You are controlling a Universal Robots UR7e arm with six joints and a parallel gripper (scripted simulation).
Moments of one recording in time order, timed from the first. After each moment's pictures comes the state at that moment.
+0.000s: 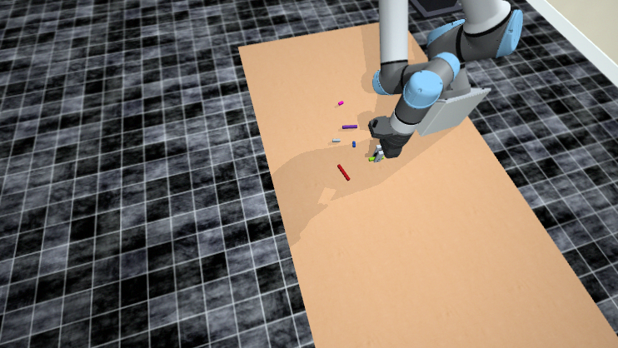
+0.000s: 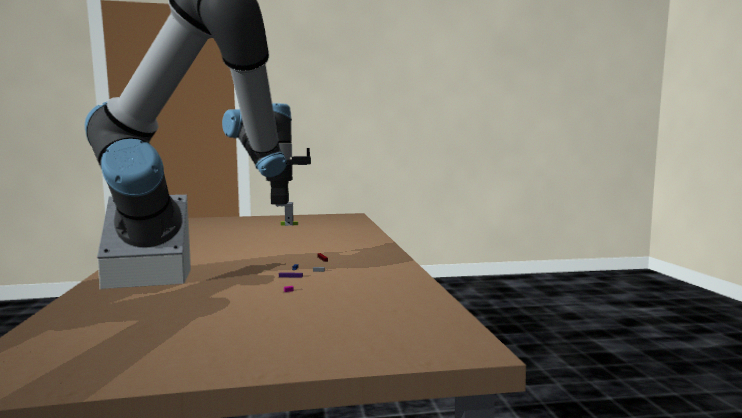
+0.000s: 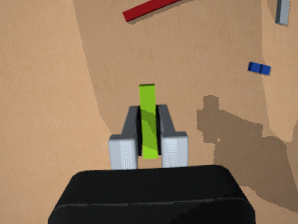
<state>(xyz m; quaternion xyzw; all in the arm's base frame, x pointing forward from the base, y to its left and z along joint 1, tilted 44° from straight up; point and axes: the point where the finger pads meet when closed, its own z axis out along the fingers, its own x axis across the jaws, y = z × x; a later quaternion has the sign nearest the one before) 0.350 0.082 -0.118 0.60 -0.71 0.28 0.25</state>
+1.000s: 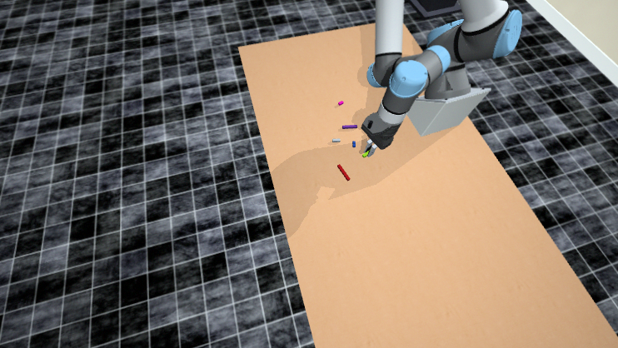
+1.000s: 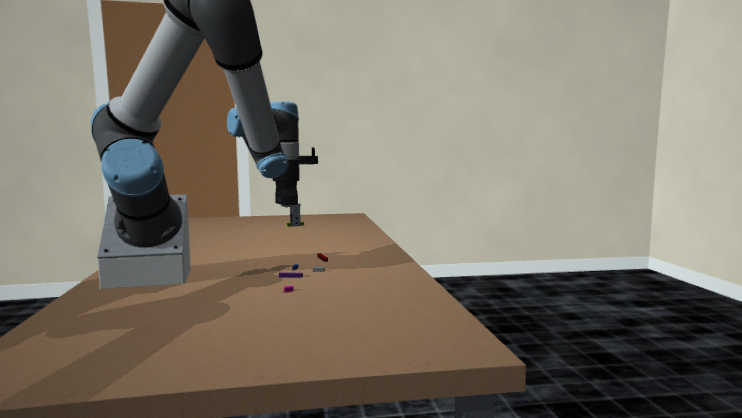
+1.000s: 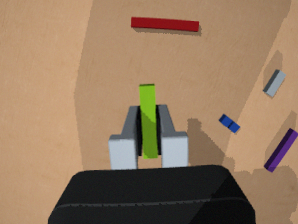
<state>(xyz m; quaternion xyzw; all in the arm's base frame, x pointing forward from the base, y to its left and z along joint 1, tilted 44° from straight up) 0.365 0.063 -0.097 0.74 -0.56 0.22 0.31</state>
